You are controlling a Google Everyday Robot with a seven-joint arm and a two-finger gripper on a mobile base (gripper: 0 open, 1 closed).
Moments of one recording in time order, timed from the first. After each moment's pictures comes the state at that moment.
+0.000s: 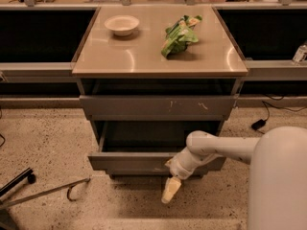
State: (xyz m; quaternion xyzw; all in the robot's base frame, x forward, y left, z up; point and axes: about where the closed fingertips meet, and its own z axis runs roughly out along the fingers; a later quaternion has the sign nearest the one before) arm 0.511 -0.056 0.392 -0.61 0.74 0.26 0.13
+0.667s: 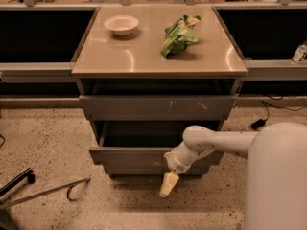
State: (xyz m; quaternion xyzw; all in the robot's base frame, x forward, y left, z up) arm 0.531 -0.049 0.406 -0.62 0.74 0.23 0.13
